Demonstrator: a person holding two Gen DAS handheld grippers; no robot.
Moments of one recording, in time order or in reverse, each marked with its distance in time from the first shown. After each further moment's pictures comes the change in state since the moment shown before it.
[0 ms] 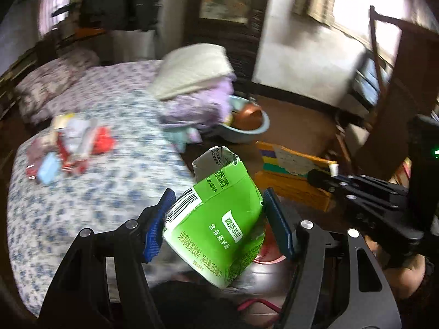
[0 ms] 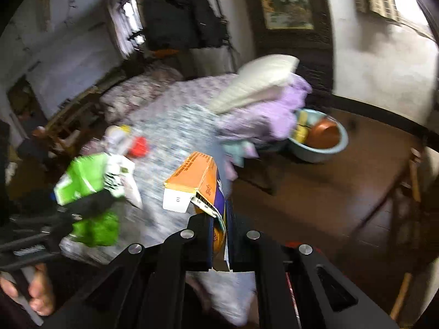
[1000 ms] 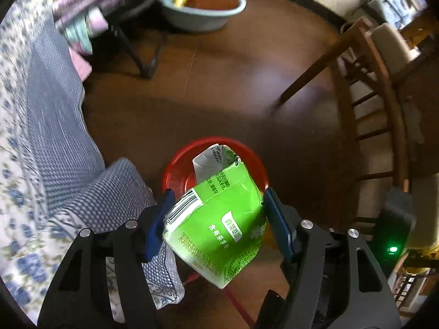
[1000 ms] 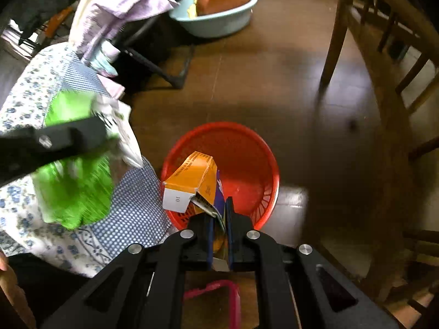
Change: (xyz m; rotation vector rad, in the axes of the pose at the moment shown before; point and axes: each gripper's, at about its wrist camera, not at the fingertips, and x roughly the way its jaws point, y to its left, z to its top) left arm 0.302 -0.120 -0.070 -0.028 0.563 -0.063; right arm 0.181 -0.180 -0.178 0.405 0.446 -0.150
